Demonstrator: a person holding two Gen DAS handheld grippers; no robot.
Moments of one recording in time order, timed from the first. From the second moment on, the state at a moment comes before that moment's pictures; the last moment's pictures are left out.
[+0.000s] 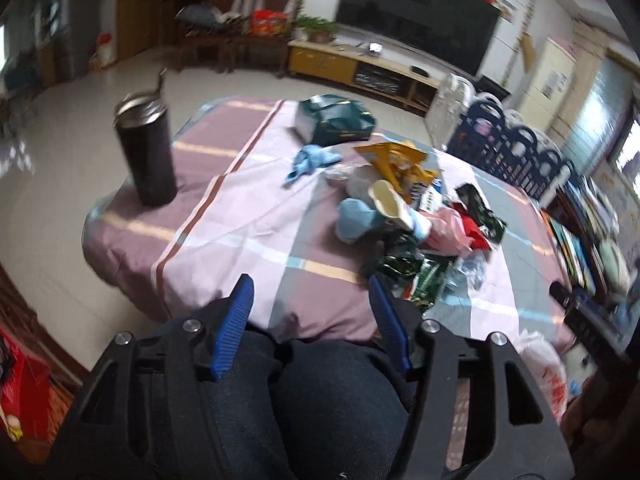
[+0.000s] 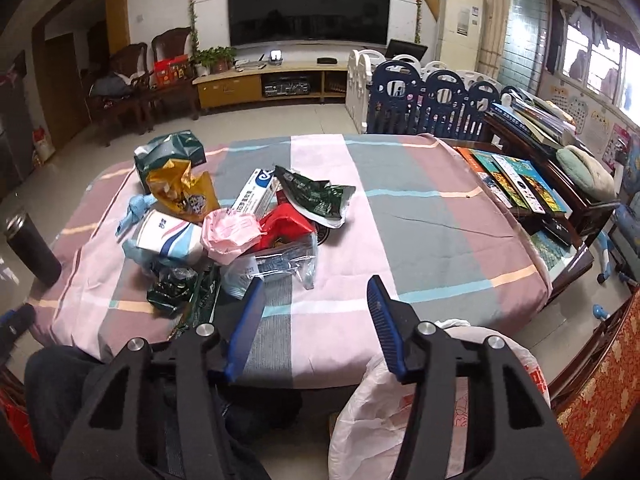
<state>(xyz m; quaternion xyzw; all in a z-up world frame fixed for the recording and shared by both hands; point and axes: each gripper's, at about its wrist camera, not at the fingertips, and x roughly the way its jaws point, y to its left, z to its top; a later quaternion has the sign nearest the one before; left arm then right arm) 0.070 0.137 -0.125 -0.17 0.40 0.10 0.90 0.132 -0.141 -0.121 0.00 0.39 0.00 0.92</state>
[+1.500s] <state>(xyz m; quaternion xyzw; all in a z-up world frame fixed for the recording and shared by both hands) 0.253 0.053 -0.238 -0.14 0.53 -0.06 0.83 0.148 -0.161 -0.161 0.07 0.48 0.06 0.87</state>
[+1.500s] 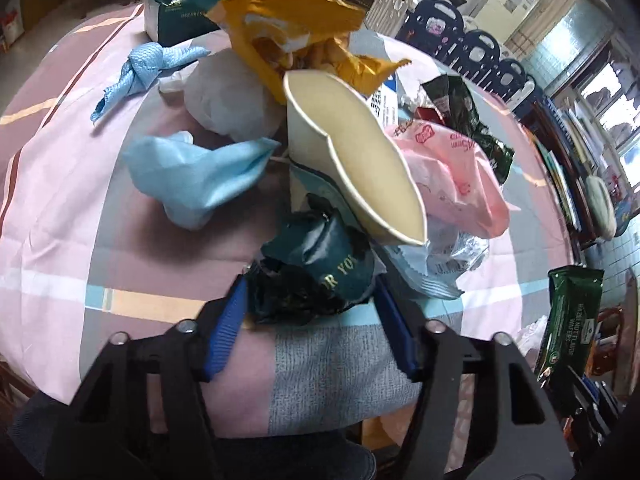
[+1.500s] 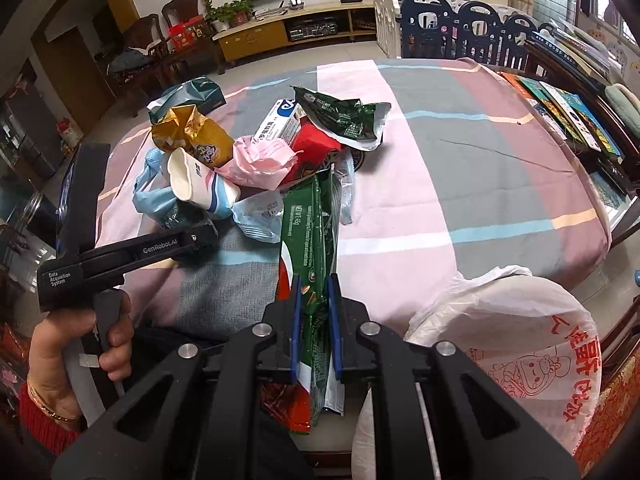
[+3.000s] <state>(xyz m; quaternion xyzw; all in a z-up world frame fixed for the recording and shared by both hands) 0.122 0.013 -0.125 -0.11 0.41 -0.11 0.90 0.066 -0.296 -0.165 0.08 0.49 -0.12 0.86</state>
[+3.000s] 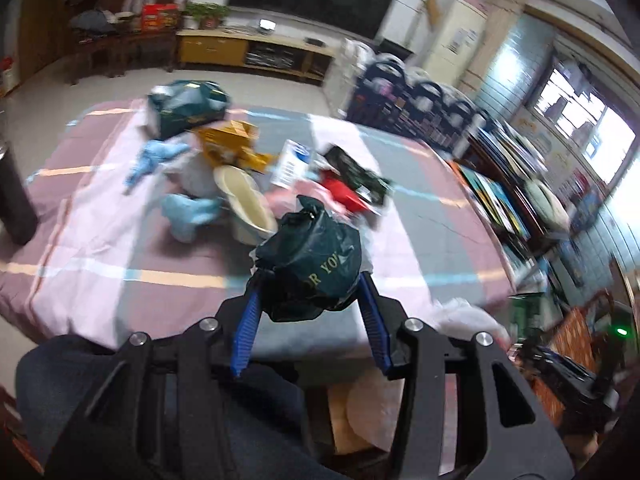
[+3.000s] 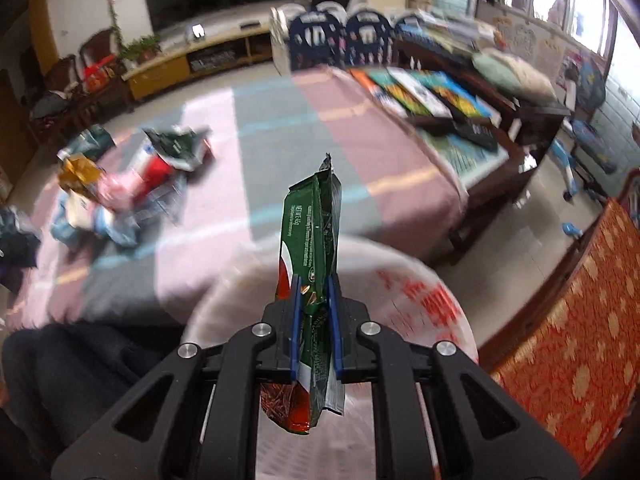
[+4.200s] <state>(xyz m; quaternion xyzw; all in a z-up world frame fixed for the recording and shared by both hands) 0.148 -0.042 -0.184 -0.05 0.44 -0.10 0.89 0.096 -0.287 -0.145 0.13 0.46 -0.13 0.87</state>
